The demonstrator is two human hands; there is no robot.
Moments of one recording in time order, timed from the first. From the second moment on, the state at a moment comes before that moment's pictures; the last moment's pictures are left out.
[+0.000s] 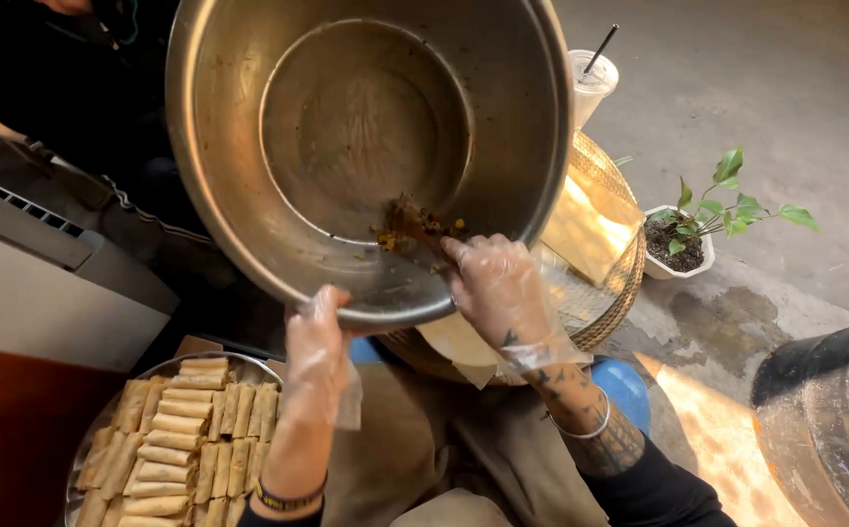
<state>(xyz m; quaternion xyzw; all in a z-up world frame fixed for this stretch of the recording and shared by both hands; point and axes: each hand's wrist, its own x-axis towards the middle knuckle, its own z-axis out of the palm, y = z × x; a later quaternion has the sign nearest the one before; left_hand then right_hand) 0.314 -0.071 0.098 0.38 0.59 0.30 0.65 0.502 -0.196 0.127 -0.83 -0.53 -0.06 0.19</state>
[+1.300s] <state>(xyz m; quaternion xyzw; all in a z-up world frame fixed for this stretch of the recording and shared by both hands) 0.228 -0.207 0.049 0.27 0.57 0.44 0.64 0.486 -0.314 0.121 -0.61 -0.71 -0.33 0.06</state>
